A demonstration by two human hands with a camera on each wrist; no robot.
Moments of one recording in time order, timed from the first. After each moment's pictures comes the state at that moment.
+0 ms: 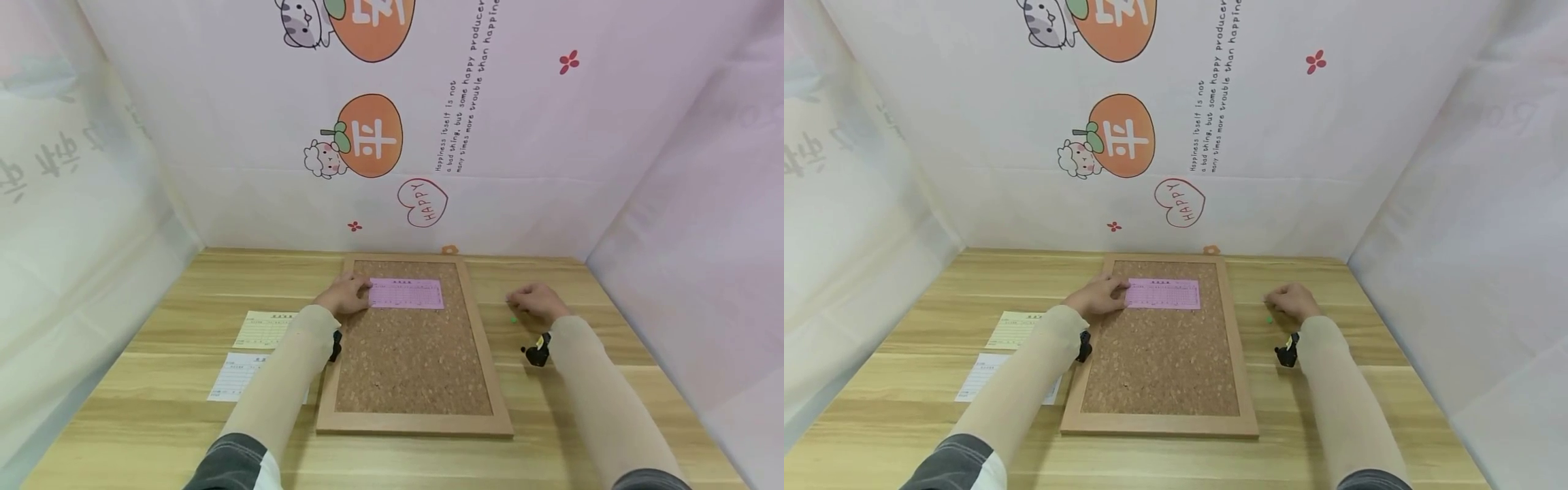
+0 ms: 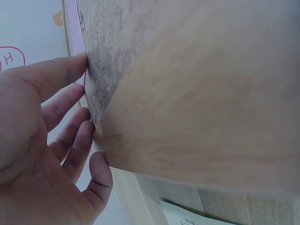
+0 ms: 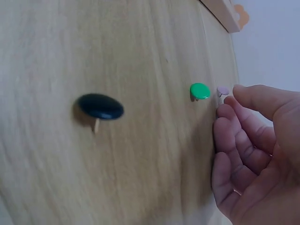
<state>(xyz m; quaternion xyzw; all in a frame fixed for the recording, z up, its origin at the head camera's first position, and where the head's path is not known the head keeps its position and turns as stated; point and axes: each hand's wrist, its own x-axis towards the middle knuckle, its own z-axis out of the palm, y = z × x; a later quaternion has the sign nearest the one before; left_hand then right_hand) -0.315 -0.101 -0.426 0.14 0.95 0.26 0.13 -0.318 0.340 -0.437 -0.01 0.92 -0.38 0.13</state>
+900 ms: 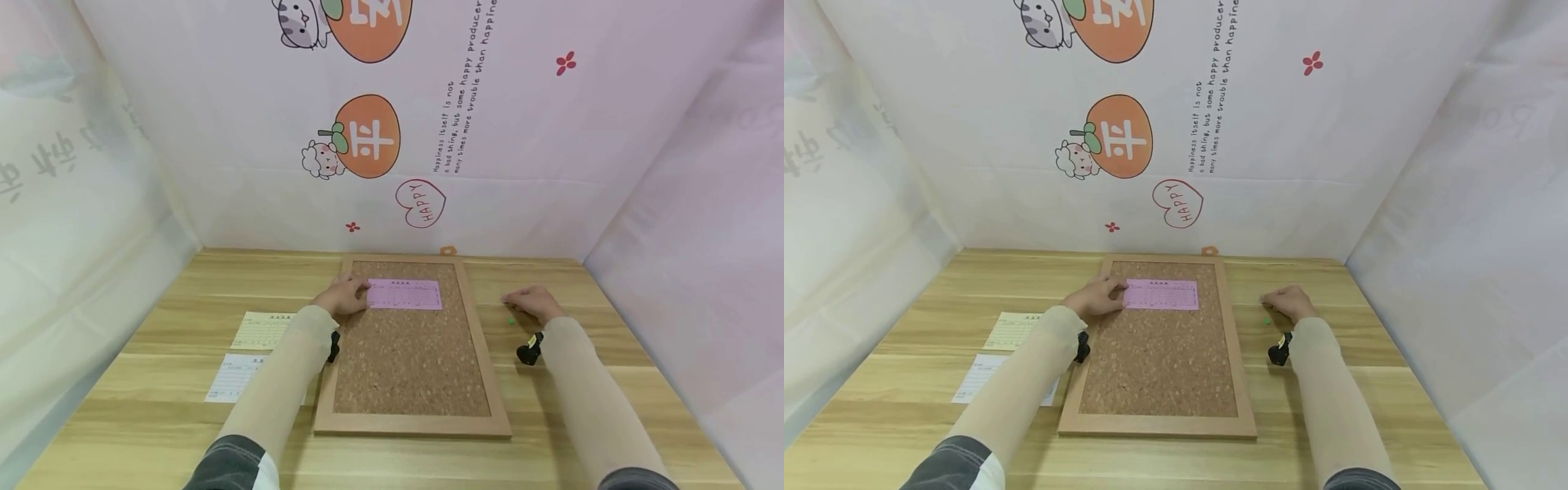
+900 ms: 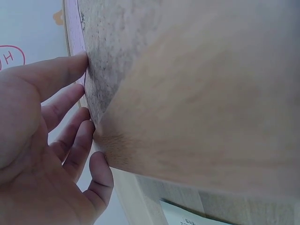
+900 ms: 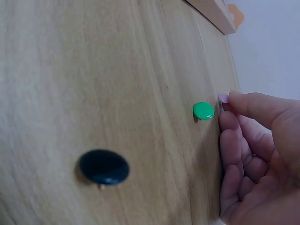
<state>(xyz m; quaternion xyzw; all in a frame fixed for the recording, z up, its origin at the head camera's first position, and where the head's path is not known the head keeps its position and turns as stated) -0.315 -0.100 -0.424 0.14 0.95 0.25 0.13 -0.318 0.336 -0.440 0.04 0.90 -0.42 0.11</state>
